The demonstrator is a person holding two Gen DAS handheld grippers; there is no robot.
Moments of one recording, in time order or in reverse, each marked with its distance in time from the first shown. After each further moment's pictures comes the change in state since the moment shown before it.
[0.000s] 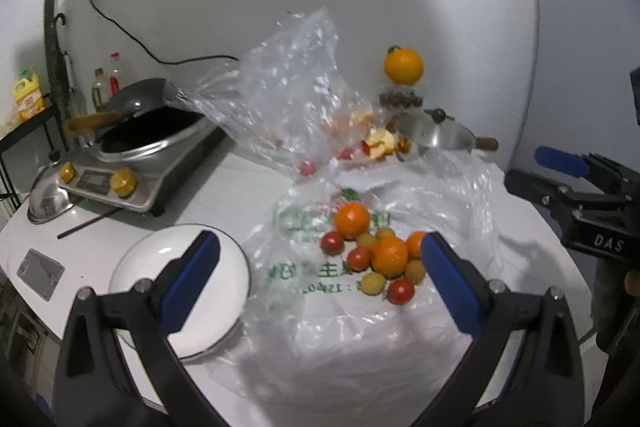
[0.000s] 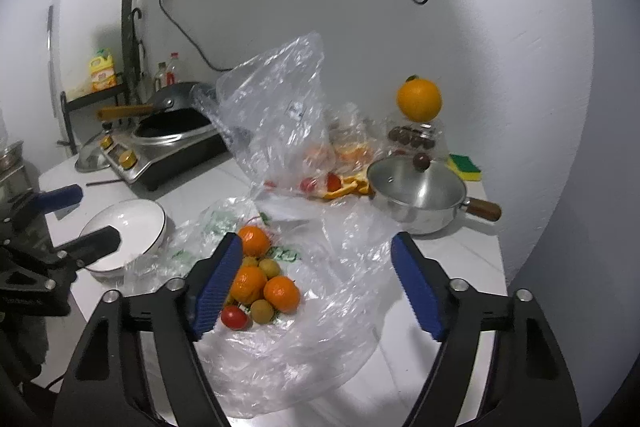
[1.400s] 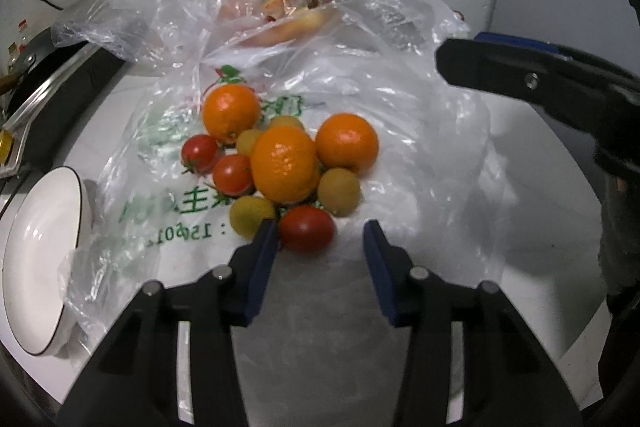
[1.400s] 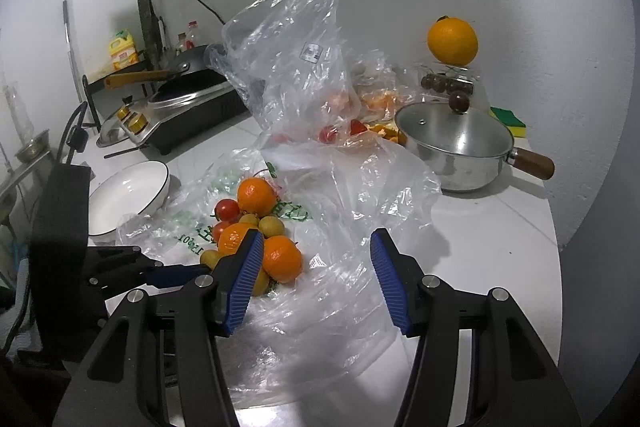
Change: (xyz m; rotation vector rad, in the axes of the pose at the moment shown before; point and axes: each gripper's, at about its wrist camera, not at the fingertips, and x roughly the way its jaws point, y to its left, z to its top) left arm 0.114 -0.077 -0.052 0.132 0.326 -0.134; right arm 0.054 -0.029 -0.033 0.024 0.108 0.151
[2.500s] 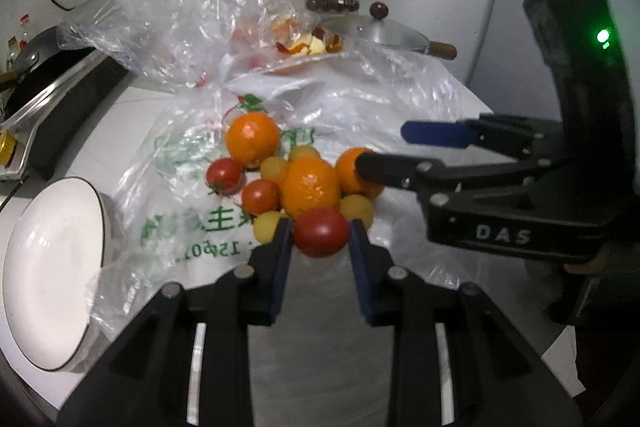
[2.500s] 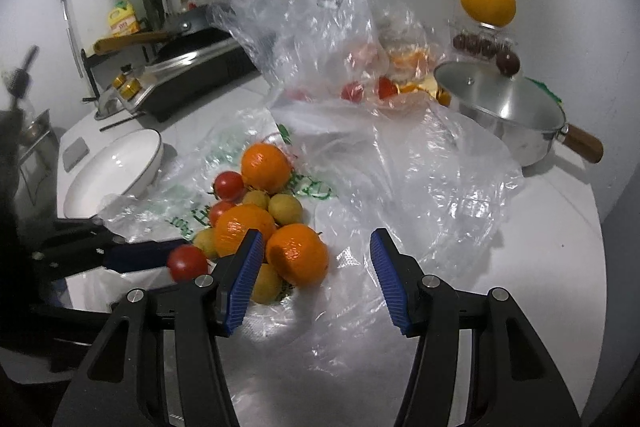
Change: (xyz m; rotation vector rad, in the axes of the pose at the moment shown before) left arm -0.022 0.029 0.009 -0.030 -0.075 -0.078; right arm 0.064 0.014 -0.004 -0.001 0.146 0.038
